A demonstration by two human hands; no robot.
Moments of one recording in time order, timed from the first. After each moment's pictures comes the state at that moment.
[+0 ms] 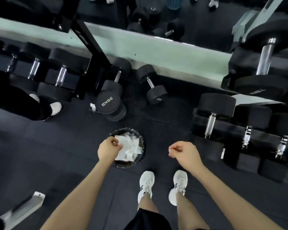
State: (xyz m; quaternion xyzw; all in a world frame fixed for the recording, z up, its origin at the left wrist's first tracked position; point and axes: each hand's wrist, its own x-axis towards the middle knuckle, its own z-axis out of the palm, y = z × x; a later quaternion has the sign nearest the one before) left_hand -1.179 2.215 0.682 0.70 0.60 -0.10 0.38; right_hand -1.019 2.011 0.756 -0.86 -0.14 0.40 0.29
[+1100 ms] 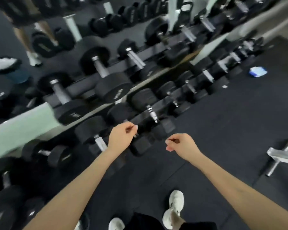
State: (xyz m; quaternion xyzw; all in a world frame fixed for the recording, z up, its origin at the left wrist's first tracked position) left_hand -0.873 1.794 0.830 0.89 -0.02 -0.13 0.43; right_hand -0.942 1.580 0.849 -0.86 0.16 0.18 0.45
